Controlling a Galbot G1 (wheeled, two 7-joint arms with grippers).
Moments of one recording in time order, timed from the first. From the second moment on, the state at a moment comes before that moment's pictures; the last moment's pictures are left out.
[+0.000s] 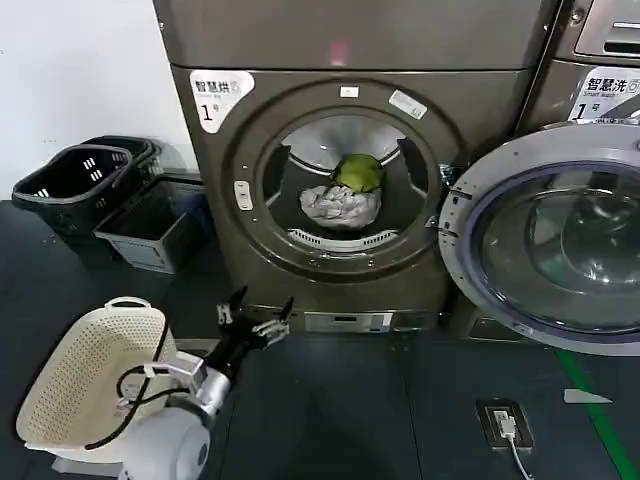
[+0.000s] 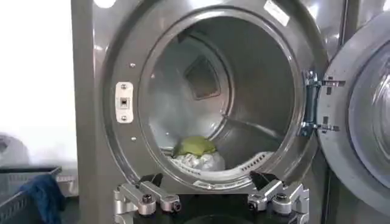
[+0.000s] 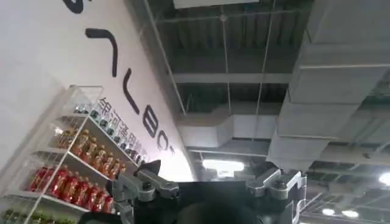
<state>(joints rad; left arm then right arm) 1.33 -1.44 -0.46 -2.17 -0.10 0.40 0.19 -1.37 0.87 2.34 1.79 0.22 -0.22 -0.21</state>
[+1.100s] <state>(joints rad) 1.33 -1.44 -0.45 -2.18 -0.10 0.41 0.19 -1.36 0.88 2.34 1.78 0.21 -0.23 -0.23</state>
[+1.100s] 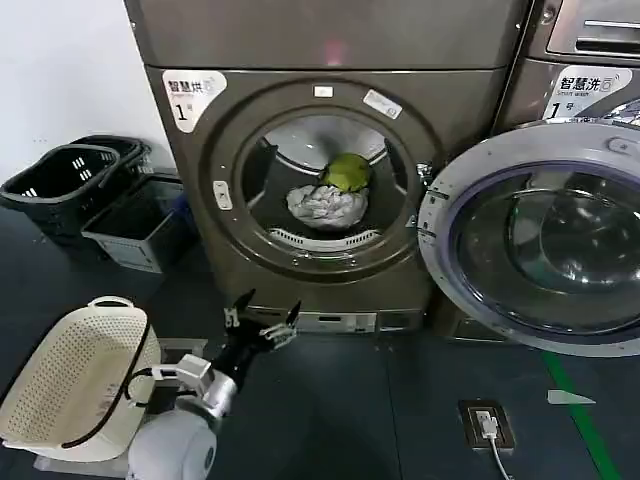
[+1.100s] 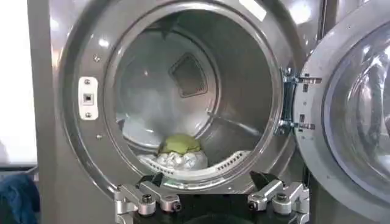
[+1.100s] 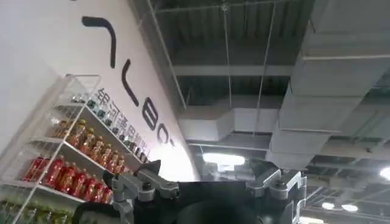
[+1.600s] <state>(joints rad) 1.33 -1.44 -0.44 -2.18 -0.10 0.41 0.19 -1.37 0.88 2.35 1.78 0.19 -0.23 -0.23</state>
